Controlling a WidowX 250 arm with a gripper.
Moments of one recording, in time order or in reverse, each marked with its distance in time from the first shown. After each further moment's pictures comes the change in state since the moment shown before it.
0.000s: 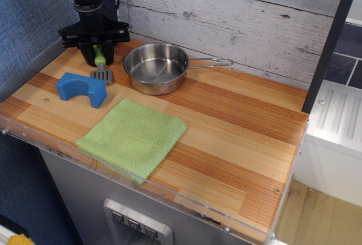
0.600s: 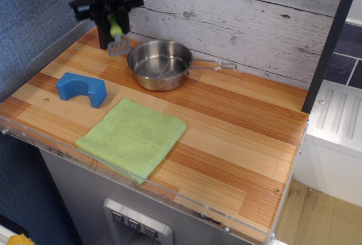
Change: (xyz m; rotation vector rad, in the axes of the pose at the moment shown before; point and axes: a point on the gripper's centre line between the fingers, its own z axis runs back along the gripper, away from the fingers) arm 0.021 -0.028 0.056 -0.118 -0.082 0.058
